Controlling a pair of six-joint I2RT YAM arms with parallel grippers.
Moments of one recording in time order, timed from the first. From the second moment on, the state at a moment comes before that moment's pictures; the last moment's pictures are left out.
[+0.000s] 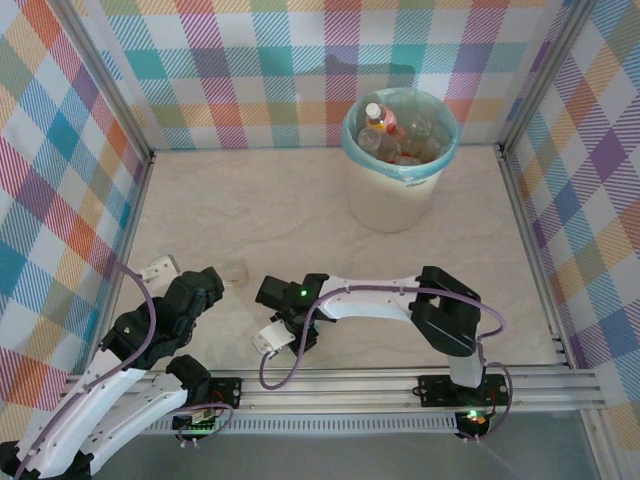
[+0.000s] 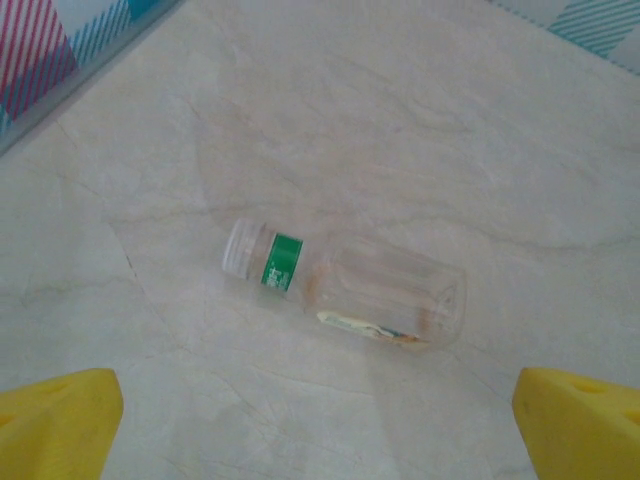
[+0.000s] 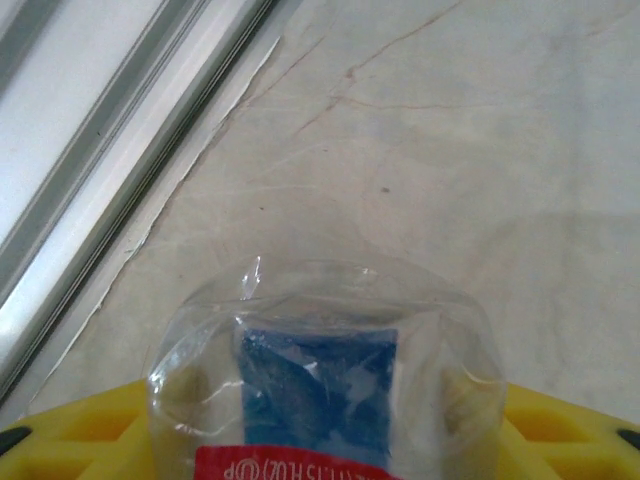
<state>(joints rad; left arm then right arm) -0.64 0.57 0.78 -1.10 -0.70 -0.93 1.24 1.89 1.39 -0.76 -0.14 -0.97</state>
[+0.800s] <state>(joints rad) -0.63 1.57 1.84 -0.63 -0.16 -0.36 0.45 1.61 1.72 -0.17 -0.01 -0.54</state>
